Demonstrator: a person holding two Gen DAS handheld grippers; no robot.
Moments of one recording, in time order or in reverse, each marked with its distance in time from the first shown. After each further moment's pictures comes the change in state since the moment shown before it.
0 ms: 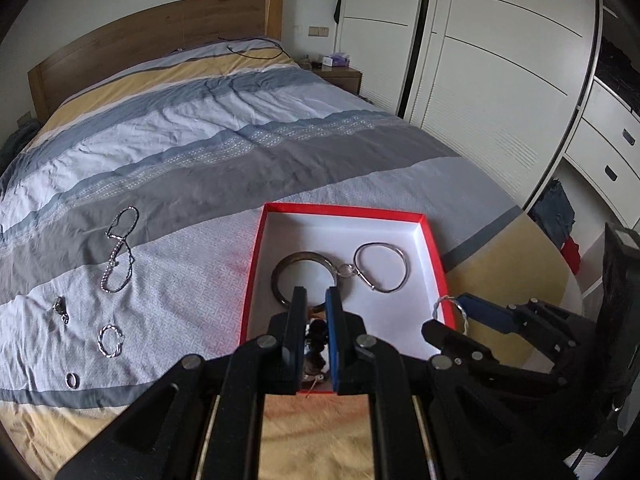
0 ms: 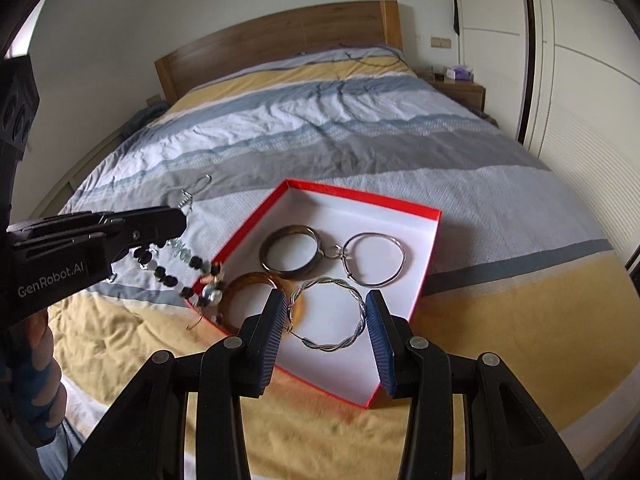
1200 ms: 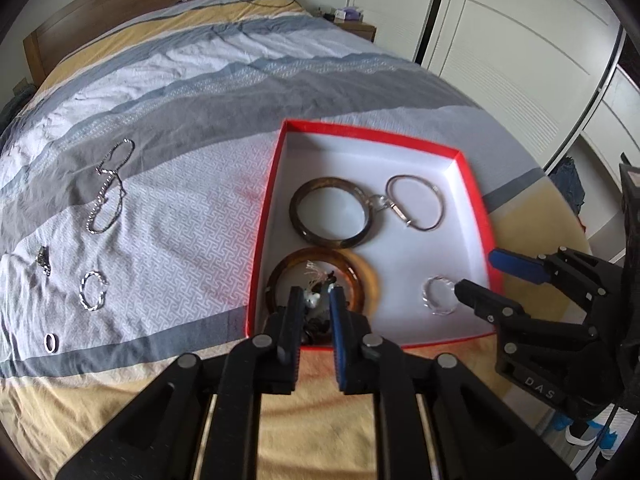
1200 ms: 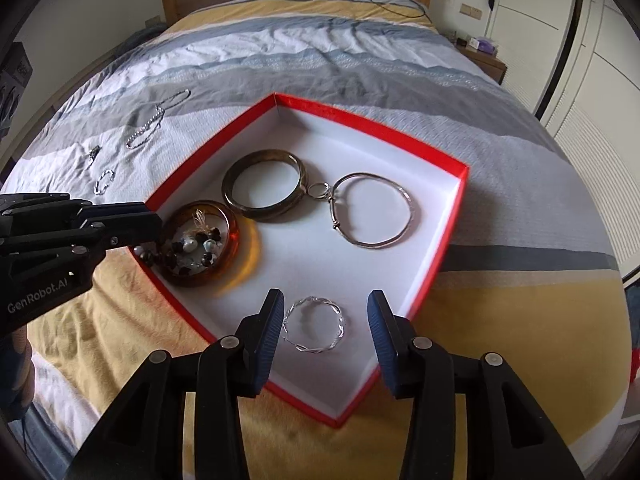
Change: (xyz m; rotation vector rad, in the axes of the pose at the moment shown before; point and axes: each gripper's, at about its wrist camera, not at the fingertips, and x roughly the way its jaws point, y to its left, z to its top) left arm 0.025 0.024 -0.036 -0.040 0.161 -0.002; right arm 0.050 0.003 -0.007 -0.150 0.215 -0.091
